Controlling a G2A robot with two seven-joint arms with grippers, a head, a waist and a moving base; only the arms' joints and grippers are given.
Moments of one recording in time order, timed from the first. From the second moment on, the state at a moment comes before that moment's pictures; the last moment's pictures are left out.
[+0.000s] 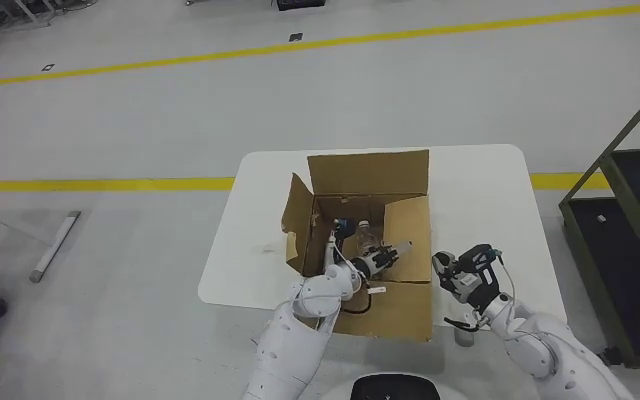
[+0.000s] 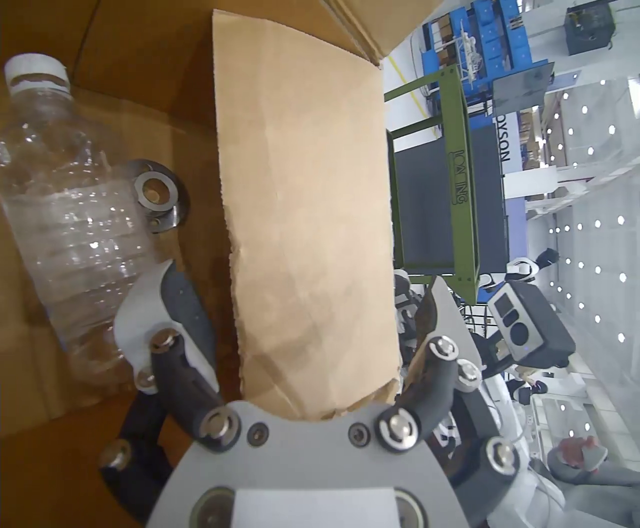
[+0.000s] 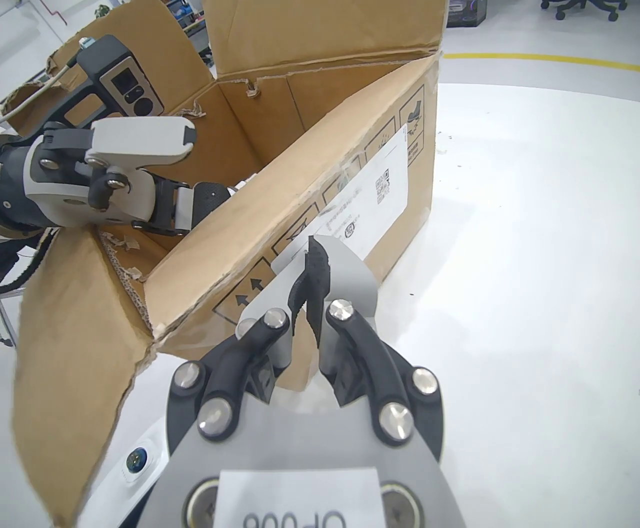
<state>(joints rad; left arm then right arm) 1.04 -1.56 -1.10 -1.25 0.45 -0.05 -0.60 -1.49 -1.16 1.34 -1.53 -0.98 -0.38 0.02</state>
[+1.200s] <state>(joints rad) 0.89 -1.58 -0.93 -1.34 0.26 -0.14 -0.67 -1.62 -1.14 1.62 -1.68 -0.68 -0.30 0.02</state>
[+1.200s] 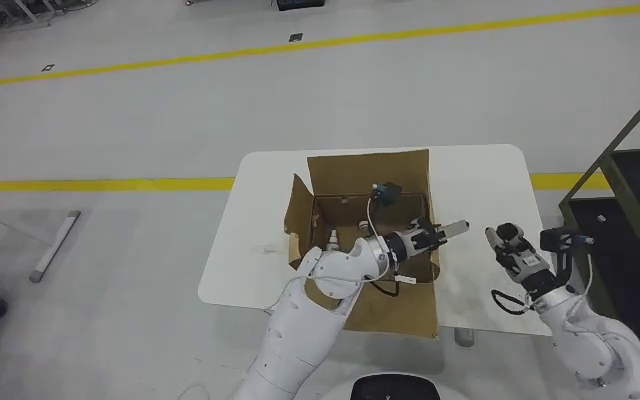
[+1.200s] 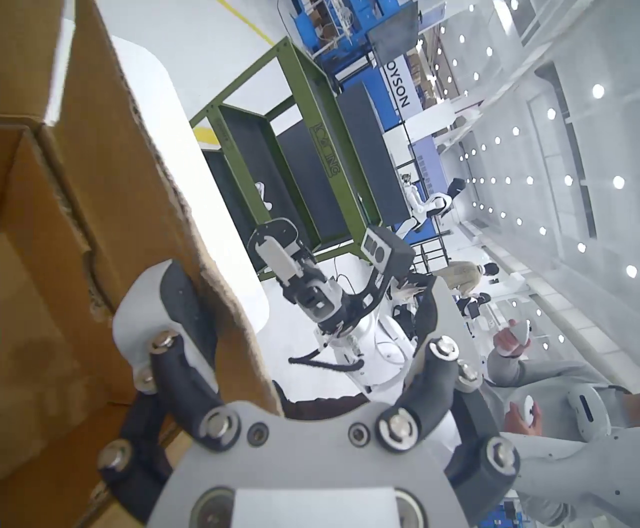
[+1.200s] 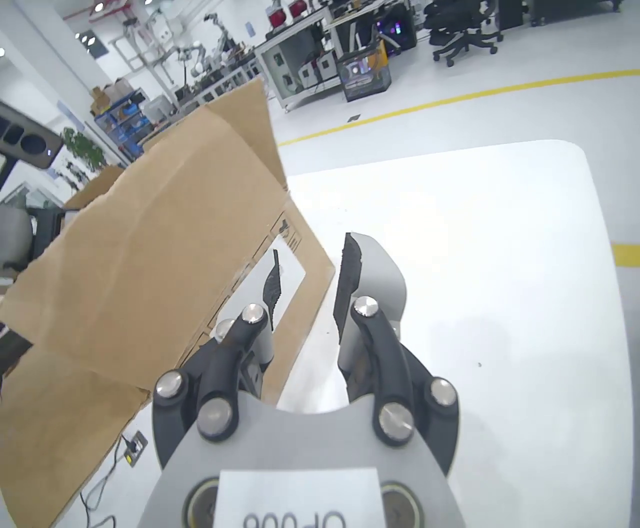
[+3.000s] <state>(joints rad) 0.89 -1.53 -0.86 -1.41 0.87 -0.05 -0.77 -1.45 -1.15 1.55 -1.48 -0.35 -0.32 0.32</state>
